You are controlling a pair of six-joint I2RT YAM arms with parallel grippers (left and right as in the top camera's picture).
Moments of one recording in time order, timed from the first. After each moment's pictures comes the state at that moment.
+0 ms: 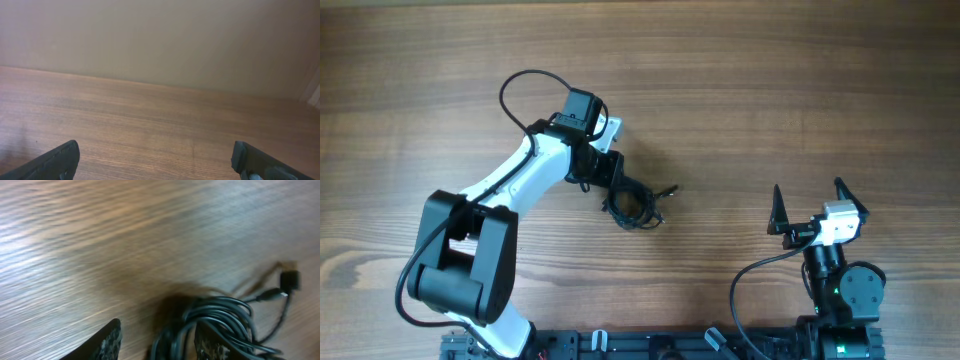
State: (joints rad) left arm -0.33 1.81 1.11 -0.64 0.28 -0.05; right arm 0.01 0.02 0.01 0.00 -0.07 -0.10
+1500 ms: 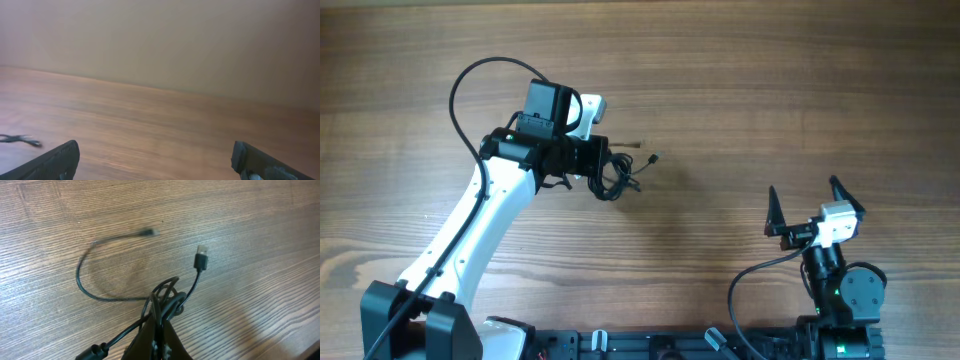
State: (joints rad) left arm -0.28 1.50 1.11 -0.71 0.34 -0.12; right arm 0.01 0.02 0.01 0.03 -0.16 -0.10
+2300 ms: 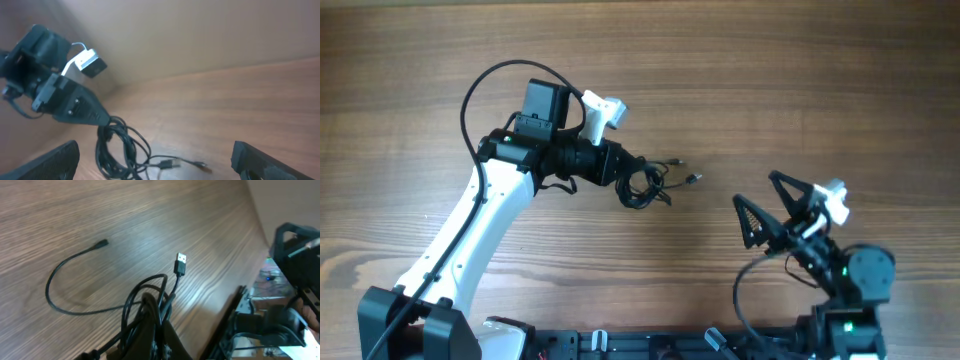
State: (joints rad) left arm -0.28 1.48 1.11 -0.70 0.76 -0.02; right arm 0.01 0.41 0.16 0.23 -0.65 0.43
